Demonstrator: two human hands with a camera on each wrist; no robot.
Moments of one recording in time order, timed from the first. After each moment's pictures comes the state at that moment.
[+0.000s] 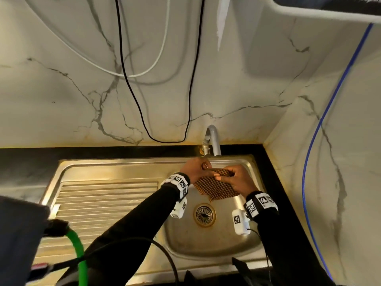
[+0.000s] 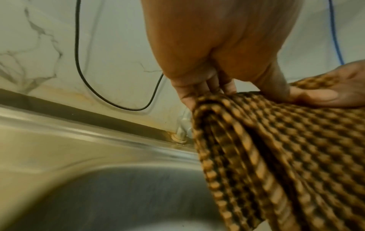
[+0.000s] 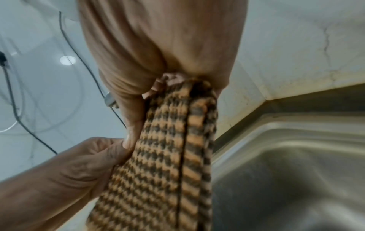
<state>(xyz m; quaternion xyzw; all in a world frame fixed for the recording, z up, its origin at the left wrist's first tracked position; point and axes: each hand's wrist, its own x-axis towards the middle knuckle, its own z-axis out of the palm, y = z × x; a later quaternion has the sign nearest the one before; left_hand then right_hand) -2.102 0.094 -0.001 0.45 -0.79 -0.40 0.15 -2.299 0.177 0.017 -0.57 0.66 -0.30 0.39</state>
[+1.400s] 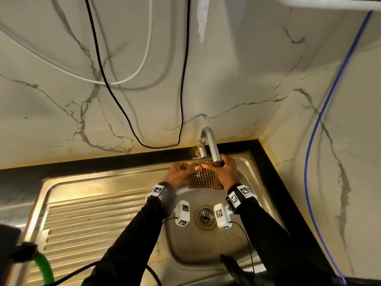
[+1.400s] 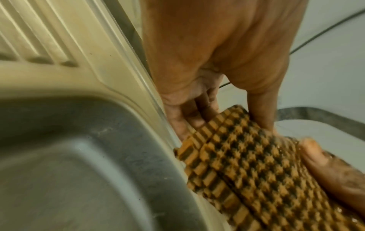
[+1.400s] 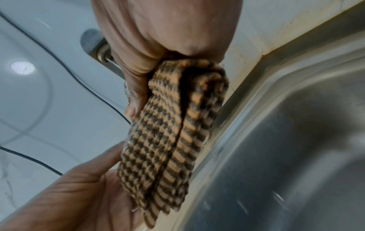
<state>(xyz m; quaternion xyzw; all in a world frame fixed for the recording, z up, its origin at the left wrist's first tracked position) -2.063 0.065 -0.046 0.45 -0.40 -0.74 0.29 -2.250 0.131 0.009 -0.40 0.70 -0.45 0.37</state>
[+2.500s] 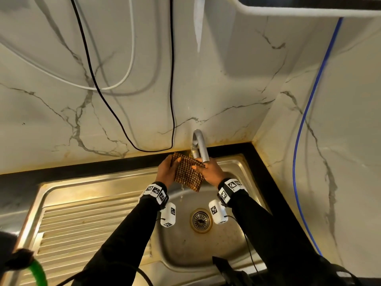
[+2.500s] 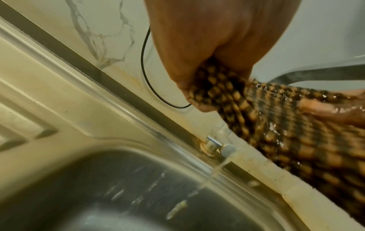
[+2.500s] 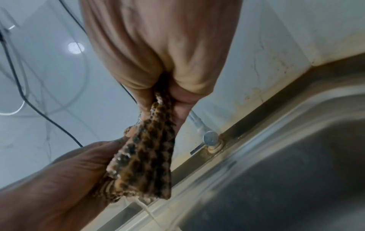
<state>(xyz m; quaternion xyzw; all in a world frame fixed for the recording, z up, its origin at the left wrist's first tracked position) -2.068 0.056 -0.038 0.52 -0.60 -0.51 0.34 -2.253 0.111 0.003 -0.46 0.67 -0.37 0.46</state>
